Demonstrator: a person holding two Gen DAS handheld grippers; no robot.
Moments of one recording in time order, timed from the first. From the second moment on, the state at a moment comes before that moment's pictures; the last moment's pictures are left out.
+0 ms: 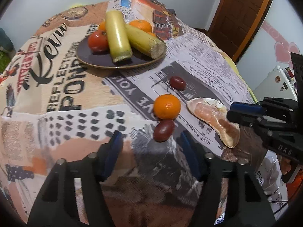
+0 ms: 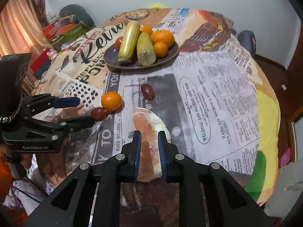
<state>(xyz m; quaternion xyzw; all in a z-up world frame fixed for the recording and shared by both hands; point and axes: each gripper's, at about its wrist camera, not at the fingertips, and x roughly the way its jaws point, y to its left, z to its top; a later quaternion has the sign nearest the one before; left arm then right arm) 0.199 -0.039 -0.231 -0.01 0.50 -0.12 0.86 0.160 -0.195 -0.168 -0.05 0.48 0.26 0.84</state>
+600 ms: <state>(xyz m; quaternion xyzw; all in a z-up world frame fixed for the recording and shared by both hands) 0.208 -0.049 -0.237 -0.01 0.49 -0.15 0.86 0.169 -0.183 -0.201 -0.08 0.49 0.24 0.83</state>
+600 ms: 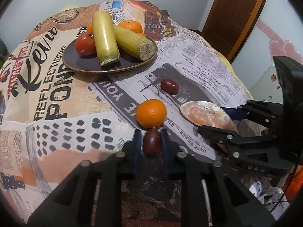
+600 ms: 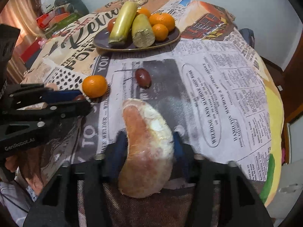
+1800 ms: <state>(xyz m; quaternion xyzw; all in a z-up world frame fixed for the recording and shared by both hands) 0.264 0.038 -0.155 -0.05 0.39 -0.07 0.92 0.238 -0.148 -0.101 -0.03 0.36 0.24 0.90</state>
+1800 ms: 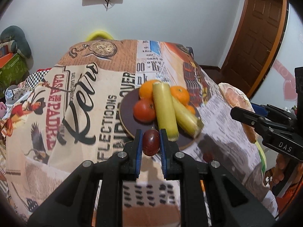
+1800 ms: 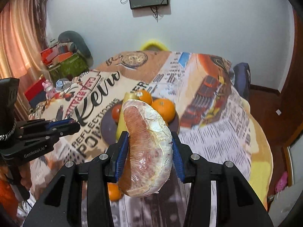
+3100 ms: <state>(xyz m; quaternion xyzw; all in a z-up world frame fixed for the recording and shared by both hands) 0.346 0.039 -0.219 -0.06 0.44 -0.08 0.89 0.341 -0.107 -0.156 -0.03 0.42 0.25 0.87</state>
